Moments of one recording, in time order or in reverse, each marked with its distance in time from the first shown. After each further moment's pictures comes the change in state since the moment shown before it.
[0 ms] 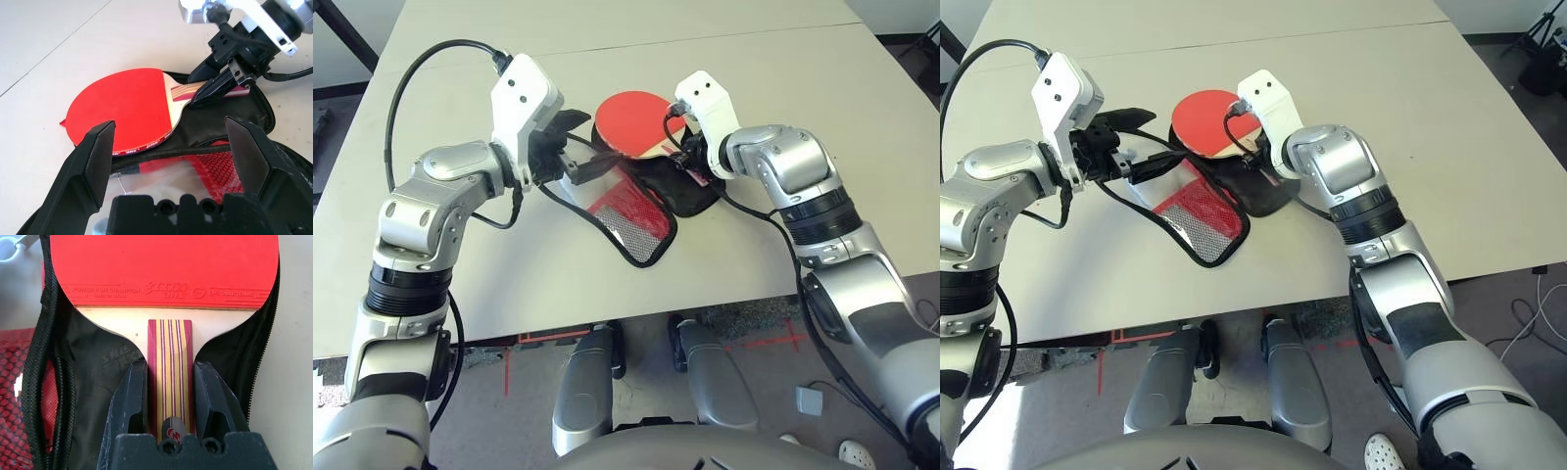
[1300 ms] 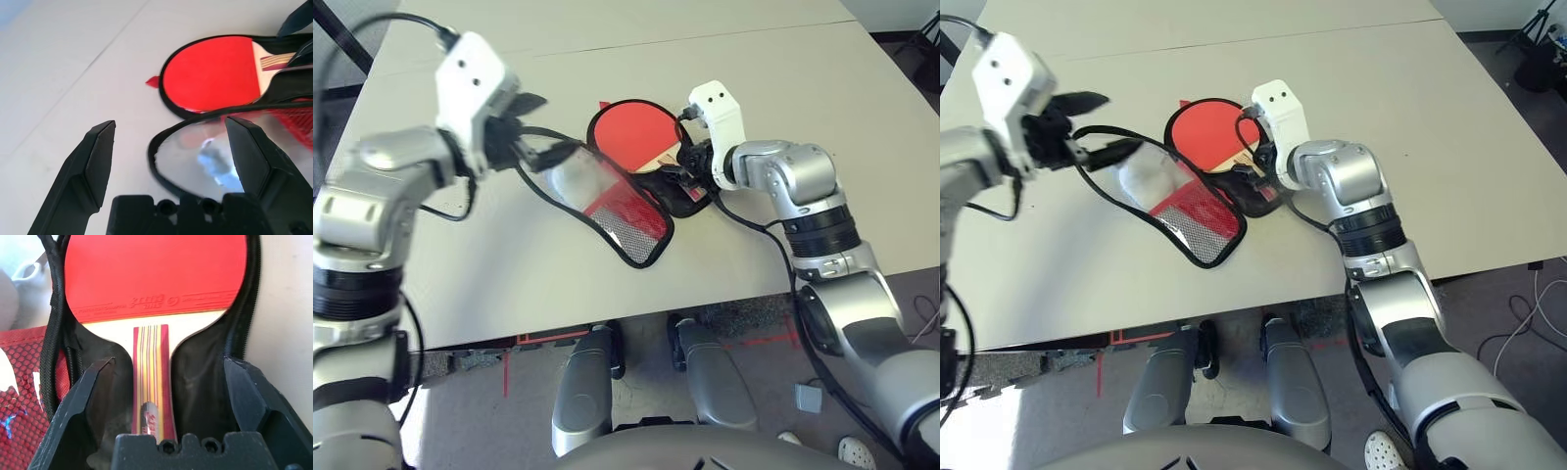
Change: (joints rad) left arm 0.041 0.293 0.177 0.052 0.017 -0.013 -0.062; right arm 0.090 -0.046 -0.172 -0.118 0.106 0.077 0.048
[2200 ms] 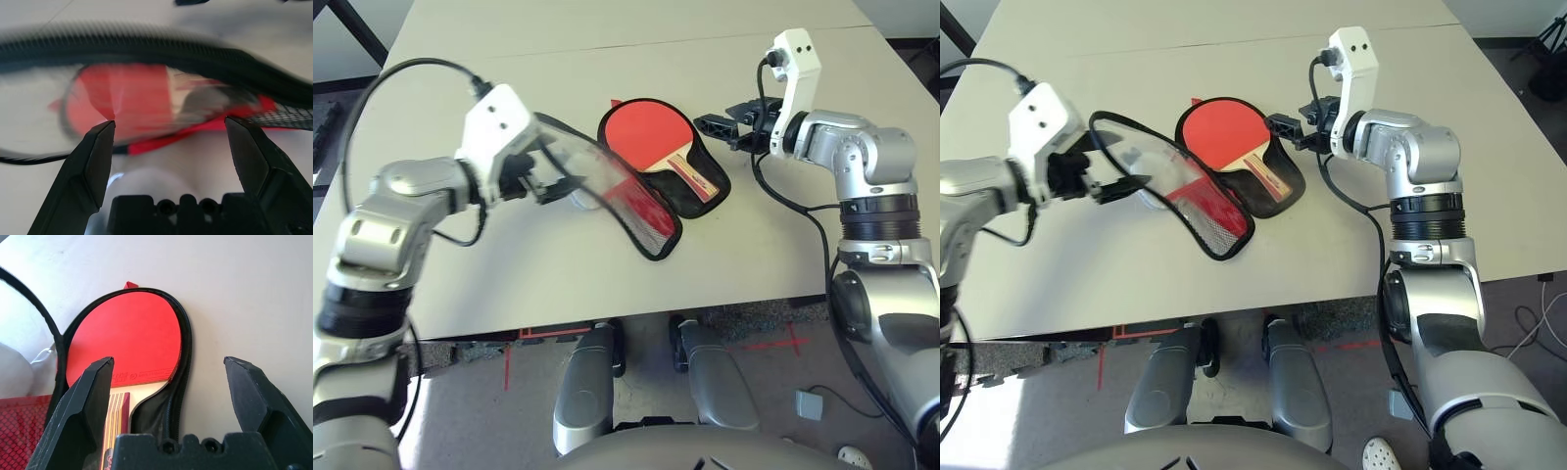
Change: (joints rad) left arm -0.062 -0.366 -0.275 -0.065 0.053 0.045 0.045; right arm -0.030 -0.106 -0.208 0.148 0.101 -0.268 0.080
